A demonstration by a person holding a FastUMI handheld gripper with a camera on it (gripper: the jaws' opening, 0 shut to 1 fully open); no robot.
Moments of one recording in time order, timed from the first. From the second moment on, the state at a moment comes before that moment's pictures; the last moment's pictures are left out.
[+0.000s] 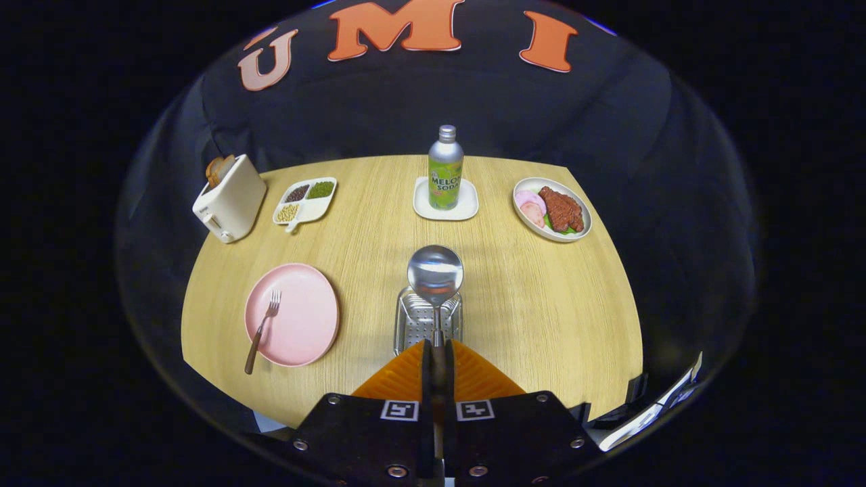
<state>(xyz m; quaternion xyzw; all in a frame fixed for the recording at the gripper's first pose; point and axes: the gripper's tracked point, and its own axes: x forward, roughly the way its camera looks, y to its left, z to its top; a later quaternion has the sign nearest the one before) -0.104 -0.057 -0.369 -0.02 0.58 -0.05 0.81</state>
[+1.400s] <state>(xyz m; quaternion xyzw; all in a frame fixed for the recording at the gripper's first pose) -0.100 -0.061 -0.434 -0.06 0.73 0.02 0.68</state>
